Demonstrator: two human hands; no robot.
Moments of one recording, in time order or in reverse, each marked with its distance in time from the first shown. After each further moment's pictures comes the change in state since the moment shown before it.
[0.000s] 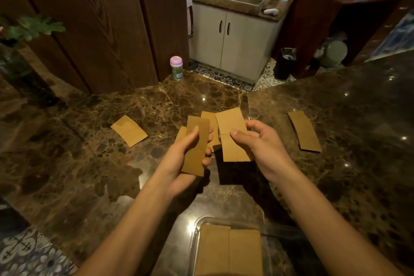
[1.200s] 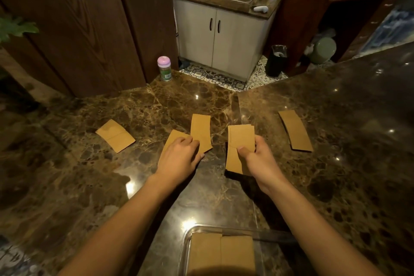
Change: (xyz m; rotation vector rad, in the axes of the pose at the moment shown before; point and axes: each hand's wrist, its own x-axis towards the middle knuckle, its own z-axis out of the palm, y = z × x) left_hand 0.078 -0.020 -0.051 2.132 0.117 0.631; right_hand 0.017 0.045 -0.021 -0.195 0.231 0.112
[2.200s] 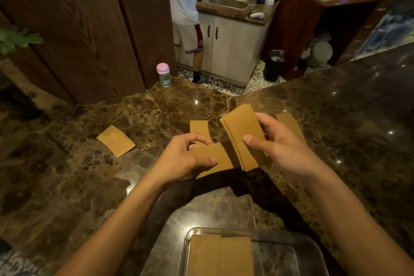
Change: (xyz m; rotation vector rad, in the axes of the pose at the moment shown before) left_hand -0.015 0.042 -0.085 -1.120 -0.159 -0.304; right_hand -0.038 -0.072 -0.058 -0.174 -0.348 -0.361
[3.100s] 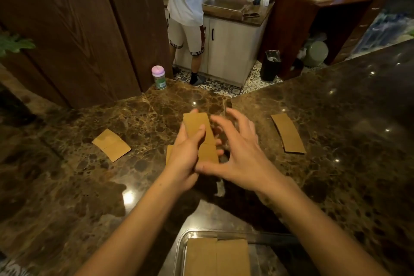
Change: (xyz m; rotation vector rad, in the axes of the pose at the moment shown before) left_hand 0.004 0.032 0.043 -0.736 0.162 -0.061; right_hand 0.008 0.001 0.053 -0.610 0.020 -0.211
